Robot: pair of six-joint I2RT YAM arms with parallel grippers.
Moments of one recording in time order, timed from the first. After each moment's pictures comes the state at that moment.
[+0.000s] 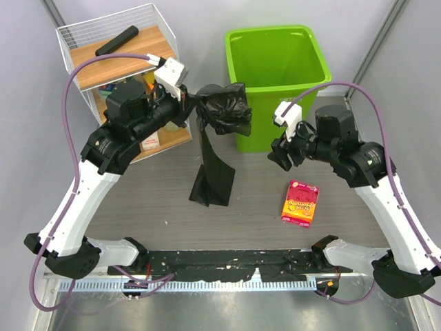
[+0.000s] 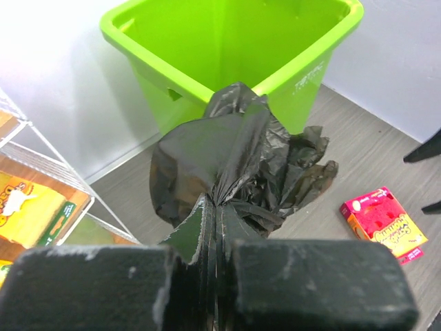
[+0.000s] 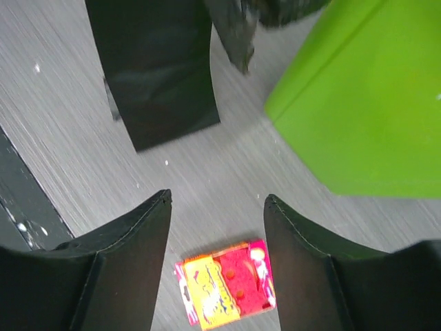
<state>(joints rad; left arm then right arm) -0.61 1.27 1.75 -0.56 0.08 0.06 0.51 1.10 1.51 -0.98 -0.28 -0.37</state>
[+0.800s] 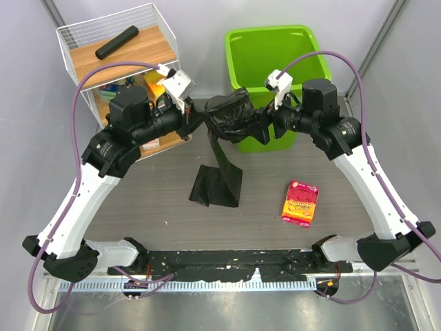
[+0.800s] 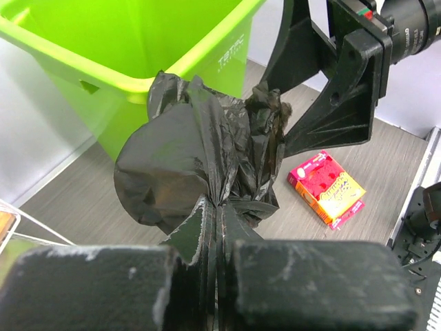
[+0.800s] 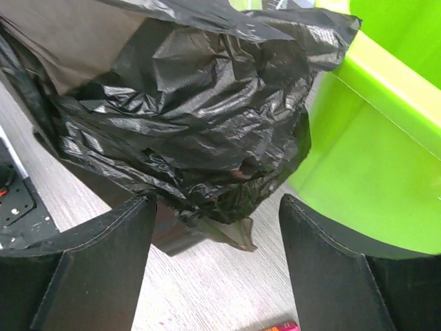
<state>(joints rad) -0.61 1.24 1.69 -0.58 0.32 0.05 0.46 1.32 1.63 -0.72 -0.41 -0.13</state>
